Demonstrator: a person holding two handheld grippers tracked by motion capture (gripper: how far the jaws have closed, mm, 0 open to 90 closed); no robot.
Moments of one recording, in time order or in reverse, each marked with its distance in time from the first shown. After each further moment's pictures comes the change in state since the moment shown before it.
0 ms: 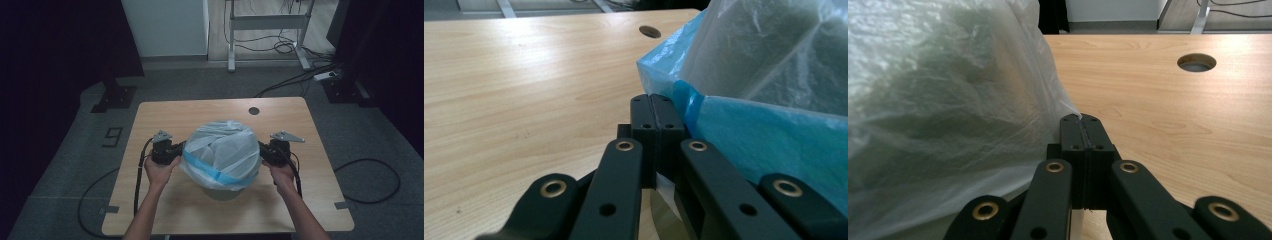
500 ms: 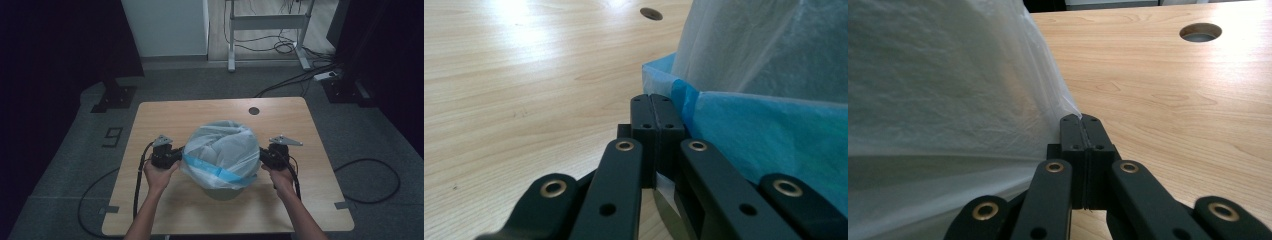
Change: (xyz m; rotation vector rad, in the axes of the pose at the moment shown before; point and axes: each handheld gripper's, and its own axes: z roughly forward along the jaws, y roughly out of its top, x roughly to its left) left arm 0.001 -0.012 -0.001 0.034 0.007 0.003; right arm -0.006 -0.018 0.008 0.051 -0.005 0.024
